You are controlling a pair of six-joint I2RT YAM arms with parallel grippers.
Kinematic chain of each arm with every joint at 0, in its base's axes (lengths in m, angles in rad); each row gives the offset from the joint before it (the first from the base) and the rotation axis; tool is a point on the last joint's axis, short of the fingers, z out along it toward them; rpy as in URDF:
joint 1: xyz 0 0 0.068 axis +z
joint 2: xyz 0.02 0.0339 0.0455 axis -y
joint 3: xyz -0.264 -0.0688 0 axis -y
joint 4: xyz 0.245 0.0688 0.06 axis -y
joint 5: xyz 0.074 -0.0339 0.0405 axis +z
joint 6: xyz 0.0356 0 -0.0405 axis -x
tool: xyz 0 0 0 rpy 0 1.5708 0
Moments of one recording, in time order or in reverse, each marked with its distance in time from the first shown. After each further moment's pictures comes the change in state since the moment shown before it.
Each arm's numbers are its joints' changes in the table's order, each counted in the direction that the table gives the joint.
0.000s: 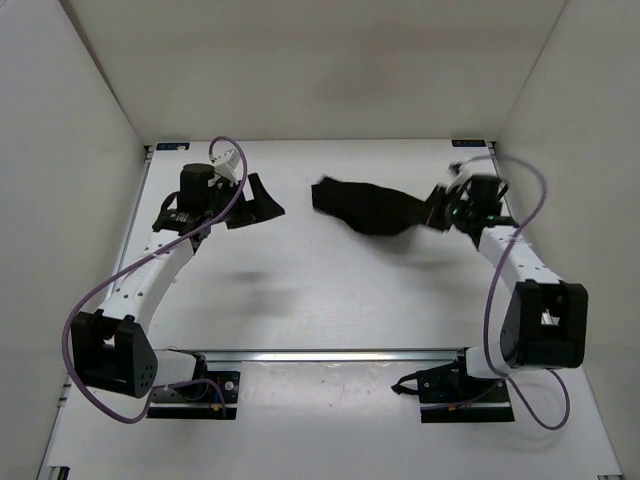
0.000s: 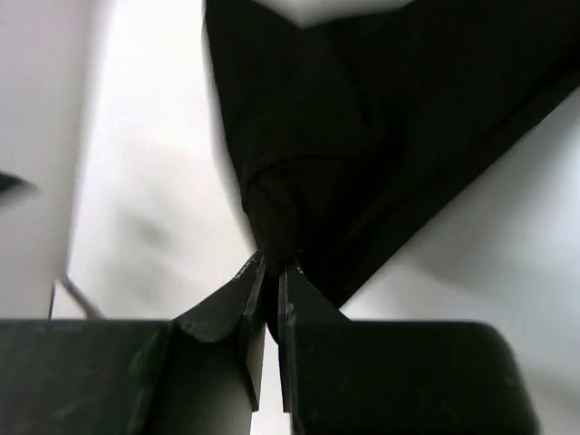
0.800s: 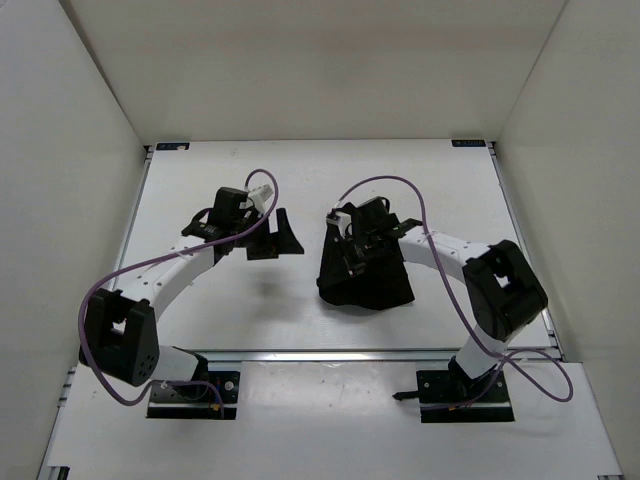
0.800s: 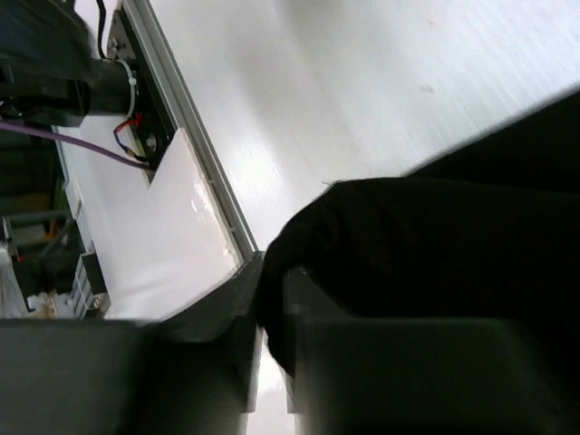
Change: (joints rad) left arm -0.158 -0.090 -0.107 -0.021 -0.026 0.009; right arm 0.639 -0.267 -0.042 -0.173 0.159 0.181
